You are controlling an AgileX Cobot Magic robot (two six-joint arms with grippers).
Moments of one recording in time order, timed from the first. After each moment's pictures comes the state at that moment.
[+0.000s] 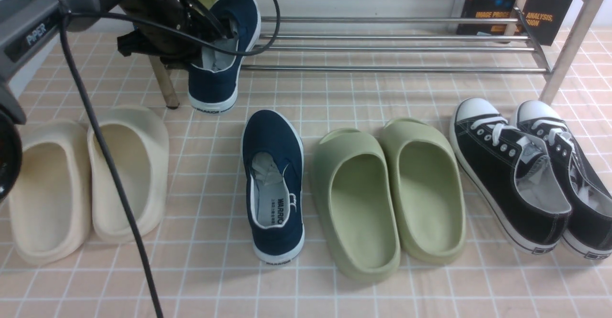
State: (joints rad) right arm -0.07 -0.01 0.02 -0.06 0.36 0.17; left arm -0.21 2.12 -1.98 0.05 0.85 -0.33
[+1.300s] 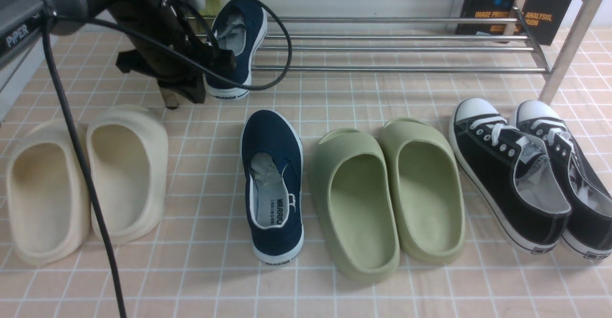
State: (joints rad) right arm -0.07 -0.01 0.02 -0.06 0.36 0.17; left arm -0.21 2.01 -1.80 -0.07 0.95 -0.07
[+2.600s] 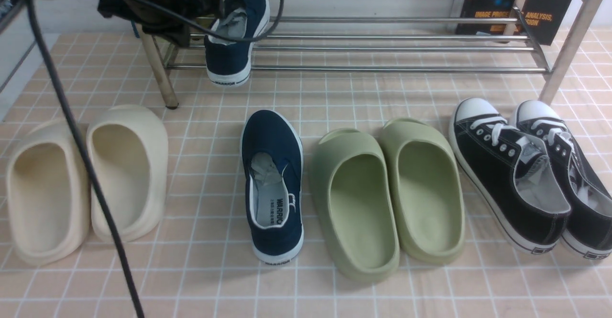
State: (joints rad) right arm -0.07 -0.01 0.02 -0.06 0.36 0.17; left arm -0.21 1.96 -2.05 0.05 1.12 -0.08
